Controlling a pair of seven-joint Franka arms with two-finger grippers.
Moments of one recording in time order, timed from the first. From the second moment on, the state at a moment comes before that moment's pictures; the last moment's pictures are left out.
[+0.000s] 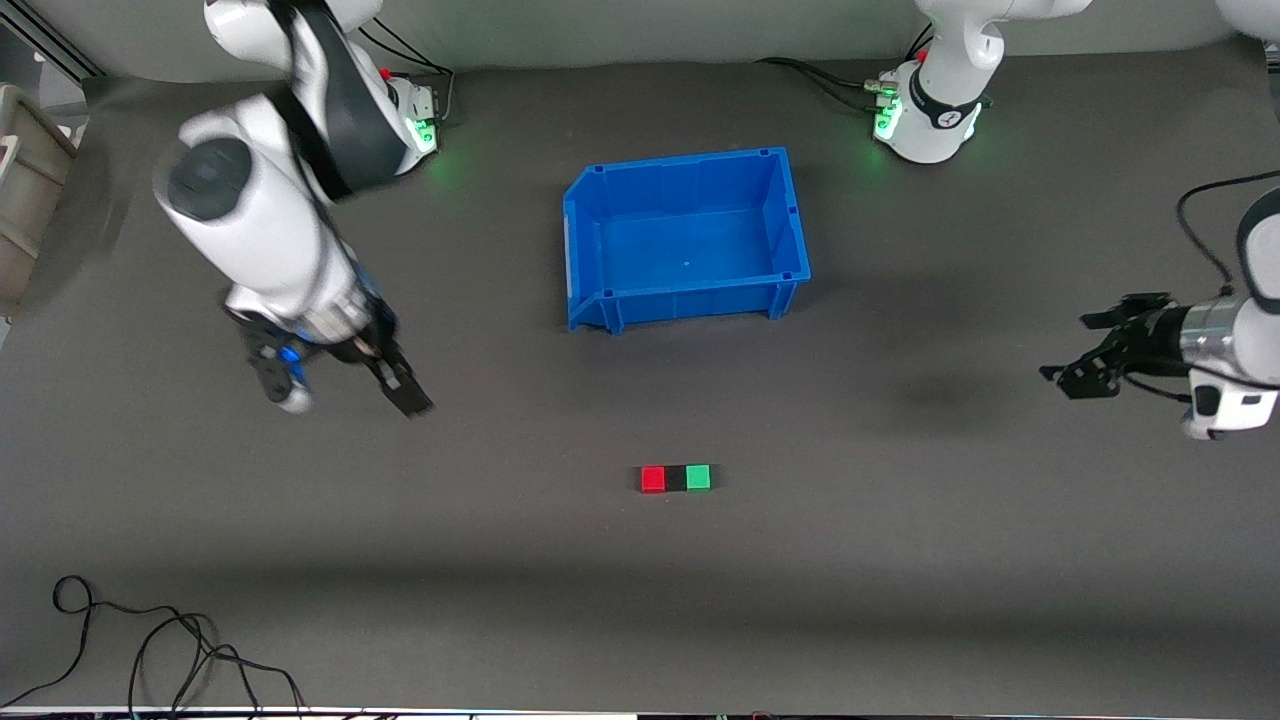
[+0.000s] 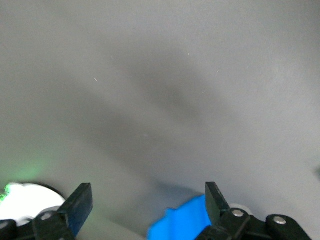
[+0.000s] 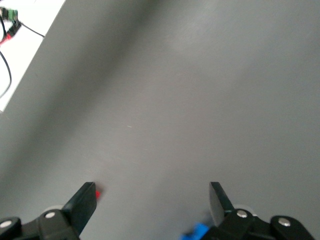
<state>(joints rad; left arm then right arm) -0.05 0.25 0.21 -1.69 -0.22 1.59 -0.51 0.39 0.11 -0.03 -1.74 -0.01 1.94 1.26</state>
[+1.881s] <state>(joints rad) -0.02 -0.07 -0.02 -1.70 0.00 1.61 0.01 0.11 -0.11 -0.07 -1.61 0.02 1.54 -0.01</state>
